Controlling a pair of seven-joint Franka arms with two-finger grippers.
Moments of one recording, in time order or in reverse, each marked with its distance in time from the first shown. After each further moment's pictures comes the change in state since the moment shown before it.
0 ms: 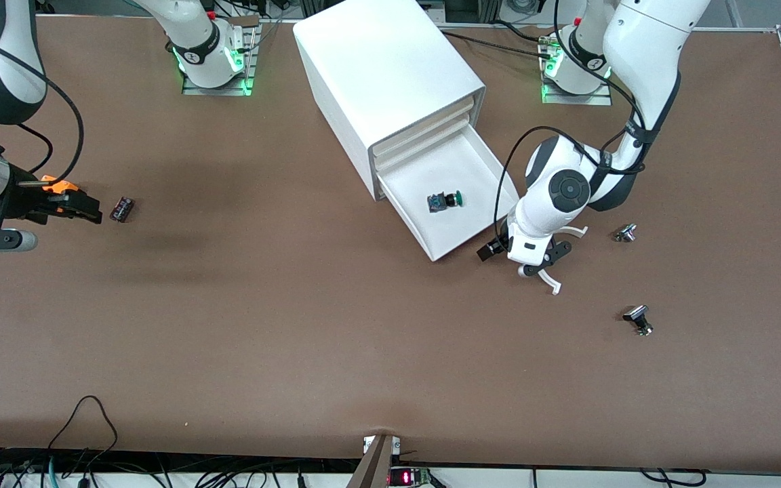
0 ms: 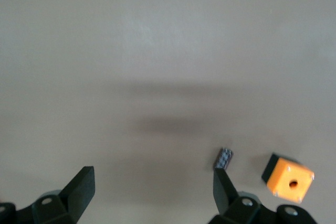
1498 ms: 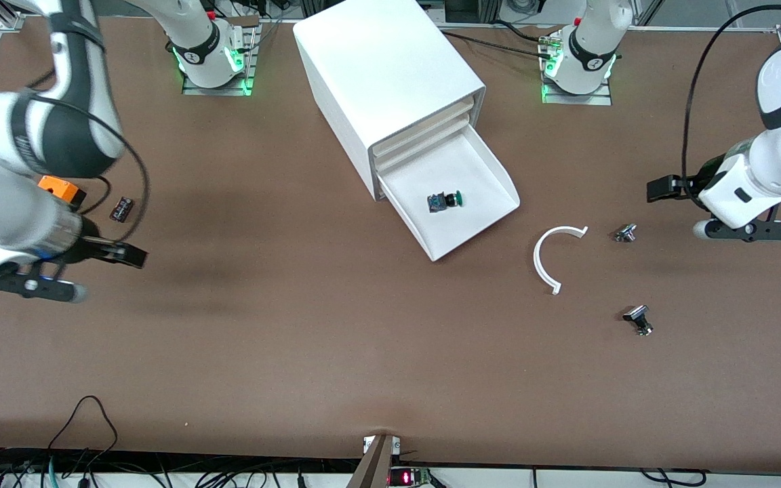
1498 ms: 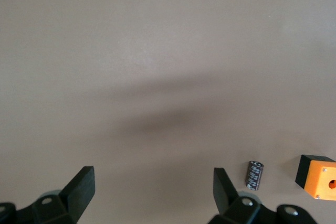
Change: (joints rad) left arm 0.229 -0.332 0.146 0.340 0.022 -0.909 0.807; right arm 0.162 0.195 -0.118 0.218 0.035 -0.027 0.273
